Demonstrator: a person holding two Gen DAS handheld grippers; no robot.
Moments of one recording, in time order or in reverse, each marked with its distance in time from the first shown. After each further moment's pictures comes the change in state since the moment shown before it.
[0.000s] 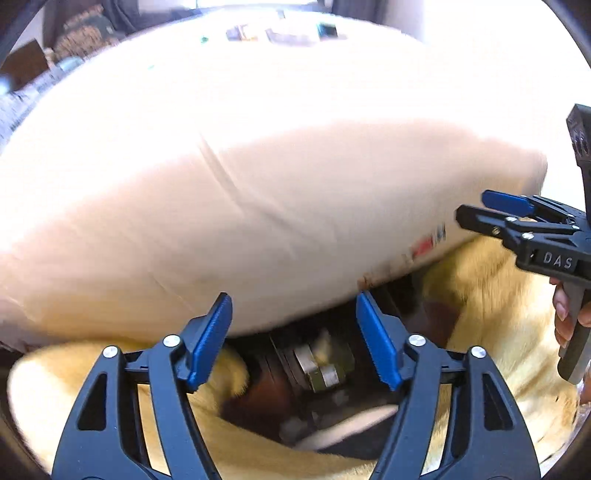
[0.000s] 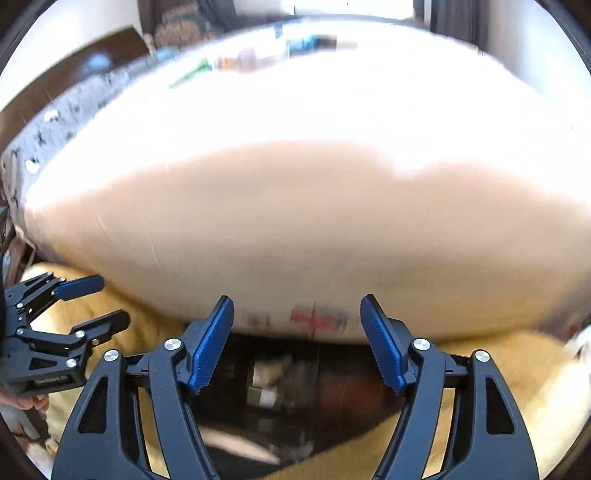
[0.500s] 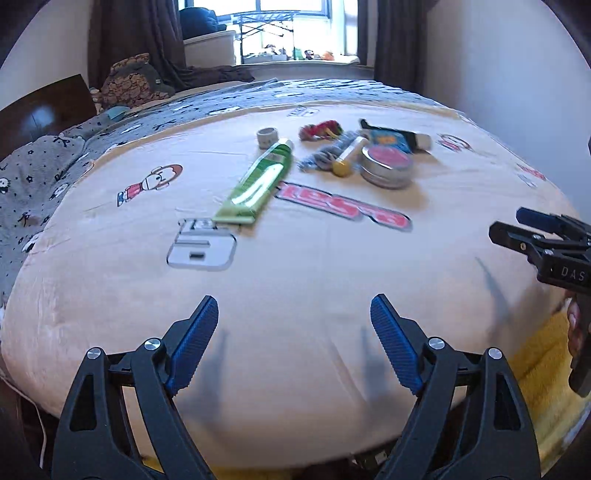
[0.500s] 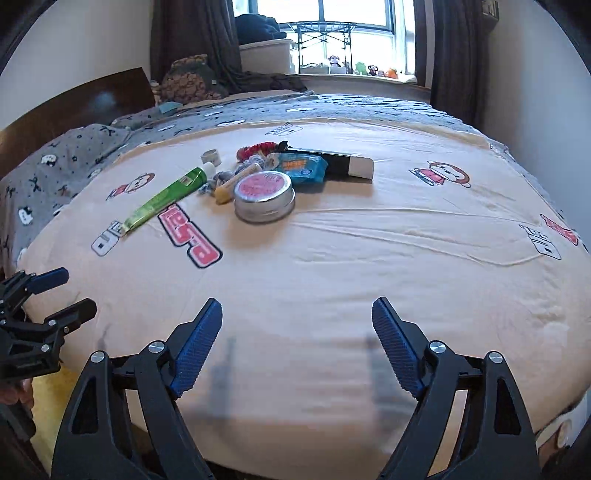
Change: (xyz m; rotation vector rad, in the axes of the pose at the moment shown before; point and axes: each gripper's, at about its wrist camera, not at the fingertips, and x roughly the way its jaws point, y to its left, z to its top) left arm -0.015 0.075 0.118 -0.053 -0.209 0.166; right arm 0.024 0.012 0.121 -0.031 -0.149 -0.008
